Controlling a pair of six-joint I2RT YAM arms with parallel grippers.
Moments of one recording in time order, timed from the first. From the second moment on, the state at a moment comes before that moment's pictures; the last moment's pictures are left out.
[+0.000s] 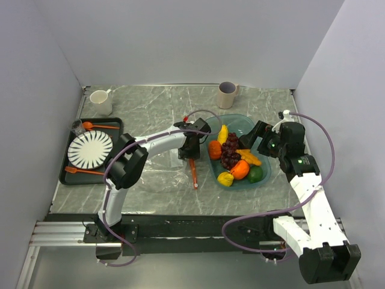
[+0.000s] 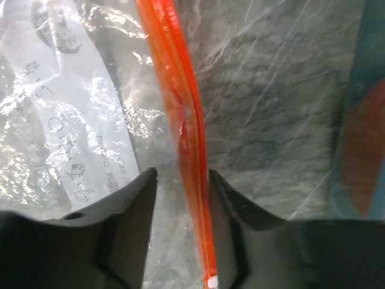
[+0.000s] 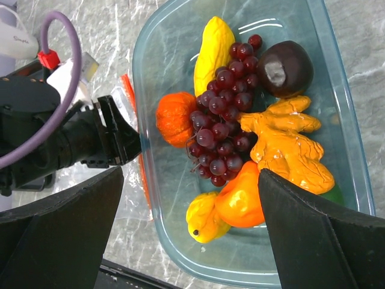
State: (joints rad) left arm -0.80 2.07 1.58 -0.77 -0.25 -0.79; right arm 0.06 0.89 0.86 -0.52 -0.25 0.49
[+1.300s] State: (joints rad) left arm -0.81 1.41 1.20 -0.65 -0.11 -0.76; right arm 0.58 1.28 0.77 -0.08 -0.45 0.75
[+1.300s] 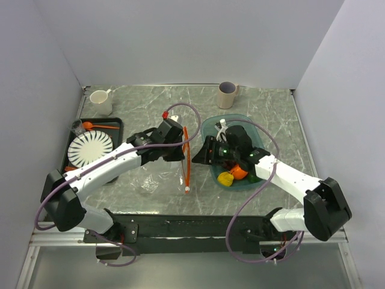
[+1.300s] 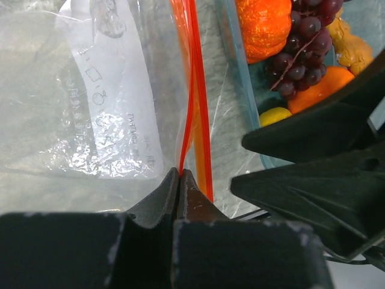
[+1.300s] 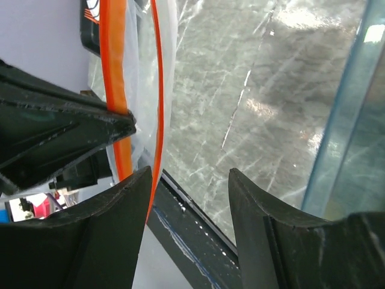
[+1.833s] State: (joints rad) left arm -0.81 1.36 1.18 -0.64 -0.10 -0.76; right arm 0.64 1.47 0.90 -0.08 -0.40 0.75
